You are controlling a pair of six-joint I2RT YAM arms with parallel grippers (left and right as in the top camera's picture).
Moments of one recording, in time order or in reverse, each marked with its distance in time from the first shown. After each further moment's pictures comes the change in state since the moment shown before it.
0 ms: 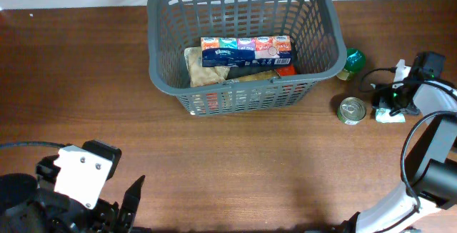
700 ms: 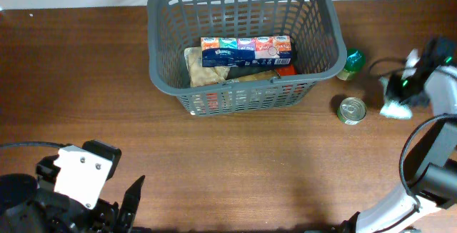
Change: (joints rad) left arm 0.000 0.000 0.000 0.000 0.000 0.000; right arm 0.000 0.000 0.295 -0.351 0.011 0.129
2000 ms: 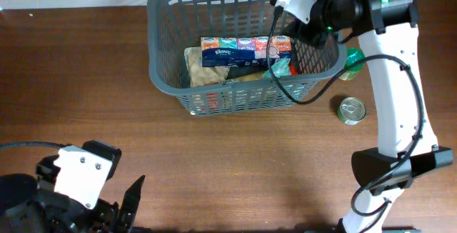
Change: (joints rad) left arm 0.000 0.000 0.000 0.000 0.000 0.000; right arm 0.656 0.044 0.861 -0.454 -0.357 -0.900
